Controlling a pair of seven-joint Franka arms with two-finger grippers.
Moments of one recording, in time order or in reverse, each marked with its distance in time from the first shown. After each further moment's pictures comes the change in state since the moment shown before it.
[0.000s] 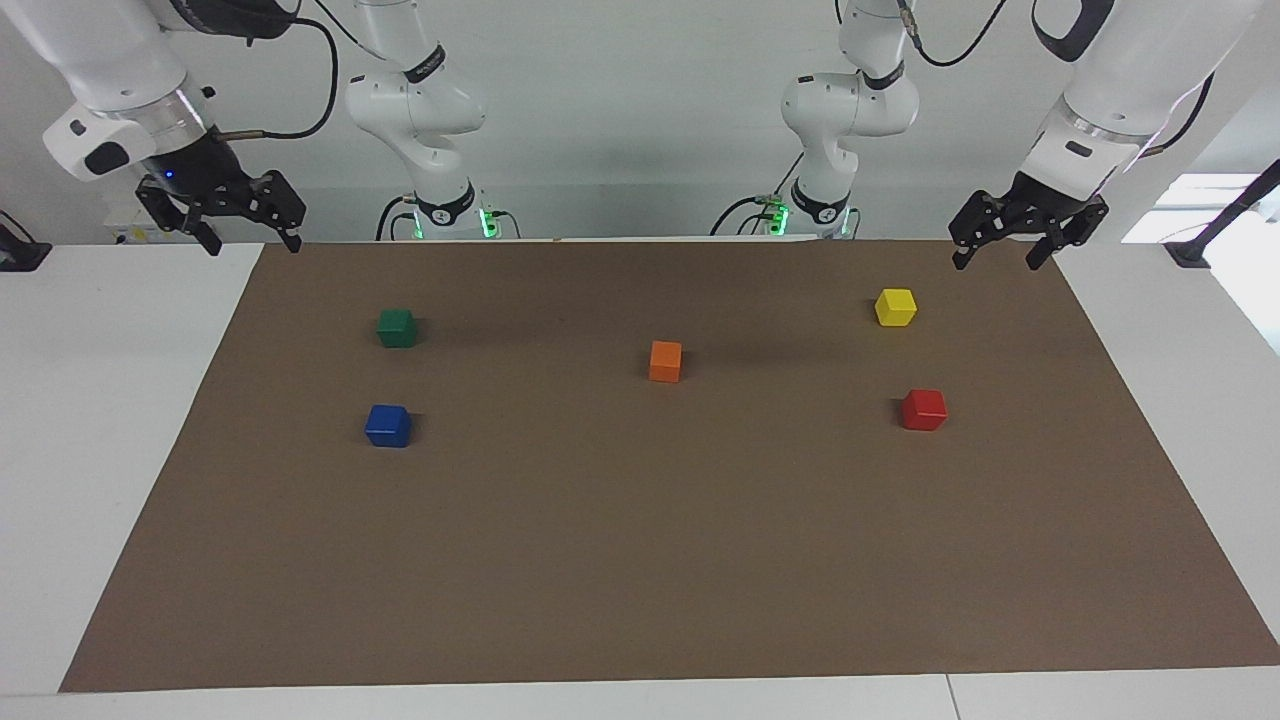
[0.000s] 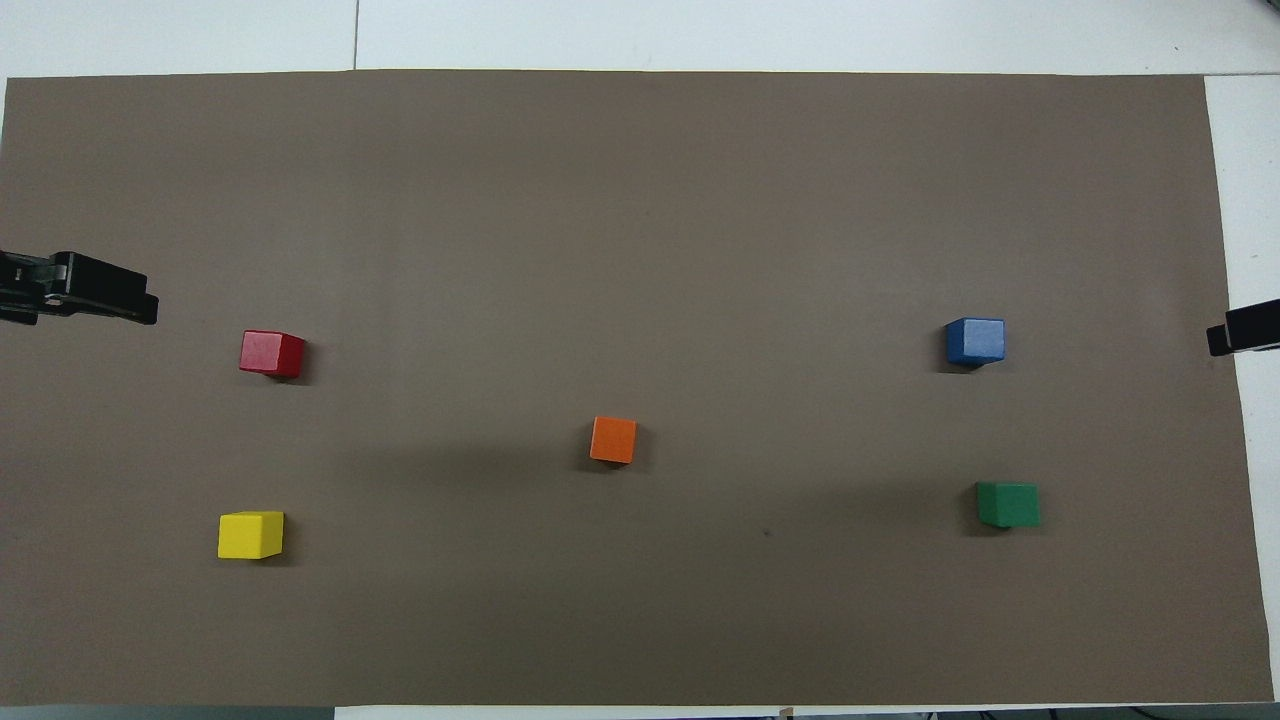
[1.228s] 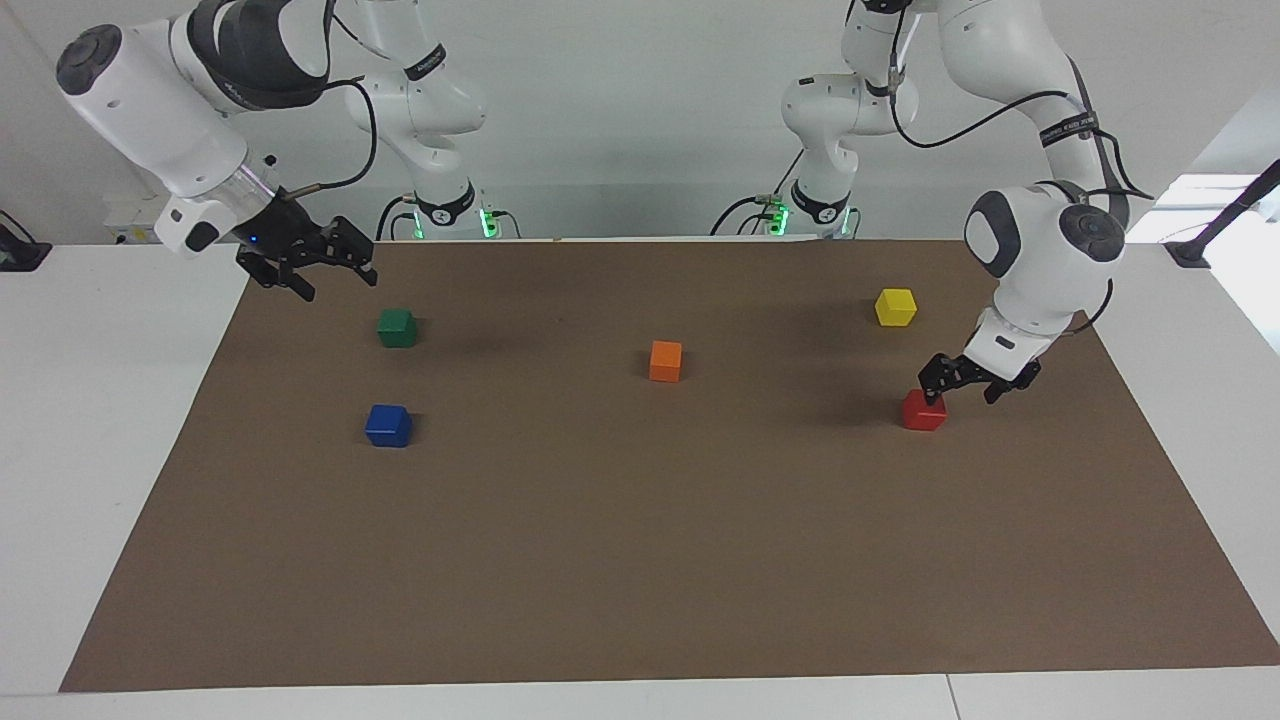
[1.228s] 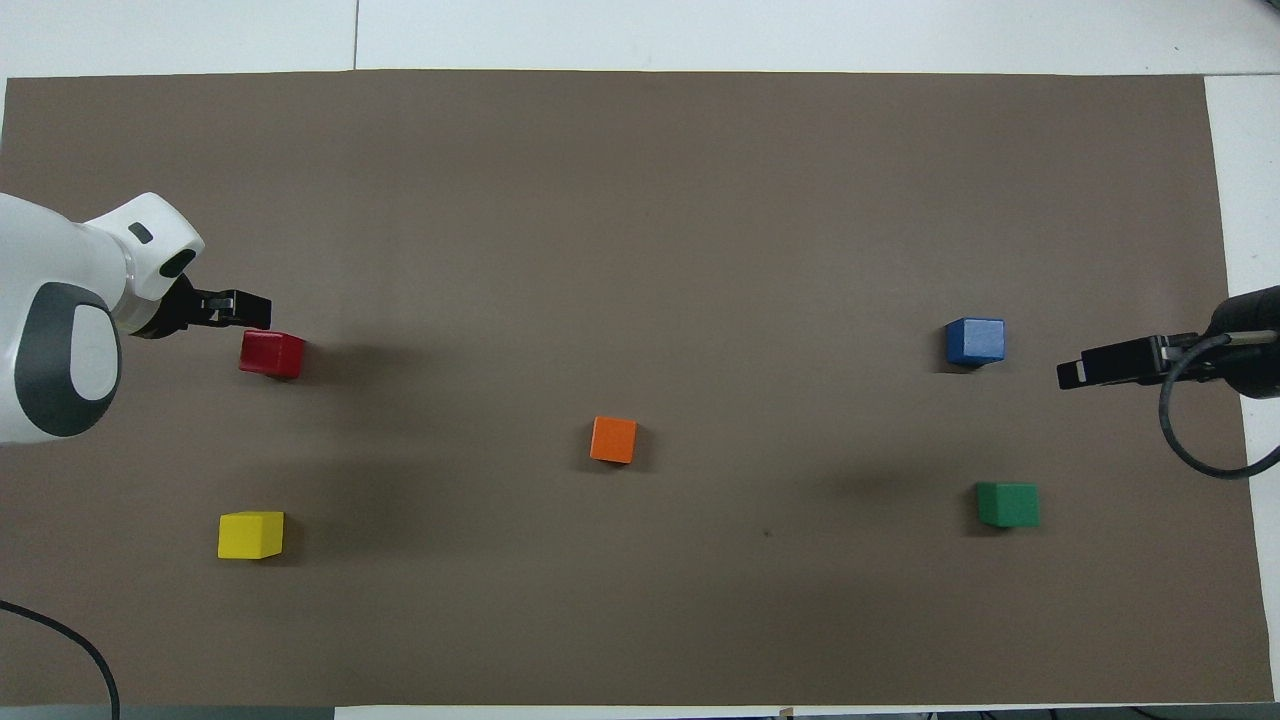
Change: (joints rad) left arm 0.075 0.170 0.009 -0.475 0.005 0.692 0.089; right arm -0.004 -0.051 0.000 -0.324 0.315 0.191 -0.092
